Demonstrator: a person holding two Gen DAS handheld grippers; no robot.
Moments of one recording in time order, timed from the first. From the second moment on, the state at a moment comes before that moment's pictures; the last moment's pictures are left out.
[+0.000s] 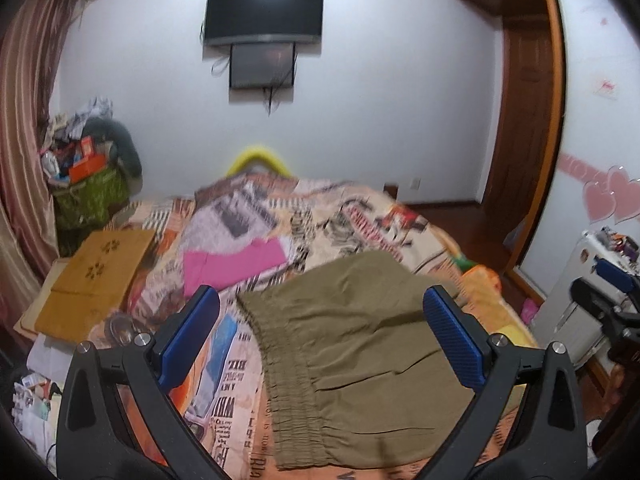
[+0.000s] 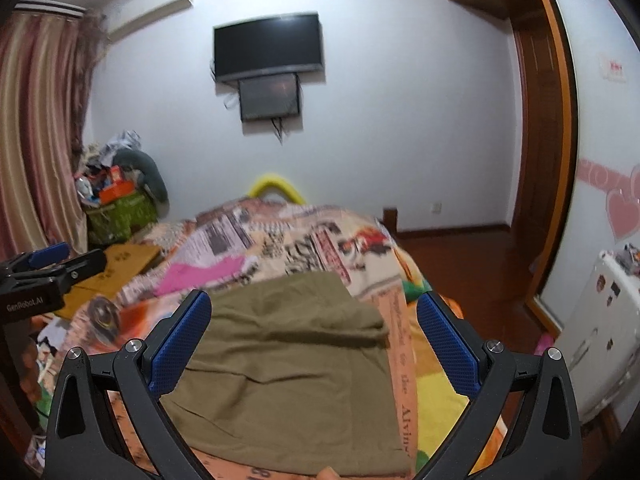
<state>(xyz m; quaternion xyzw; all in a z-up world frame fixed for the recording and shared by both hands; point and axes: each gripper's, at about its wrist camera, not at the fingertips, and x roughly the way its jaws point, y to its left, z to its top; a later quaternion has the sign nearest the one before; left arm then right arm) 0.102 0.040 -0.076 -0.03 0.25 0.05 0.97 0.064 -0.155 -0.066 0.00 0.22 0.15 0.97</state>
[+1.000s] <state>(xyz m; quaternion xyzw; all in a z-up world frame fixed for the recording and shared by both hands) 0.259 0.114 -0.249 -0.01 0.50 0.05 0.86 0.225 -0.201 -0.215 0.01 0.47 0.15 0.87</state>
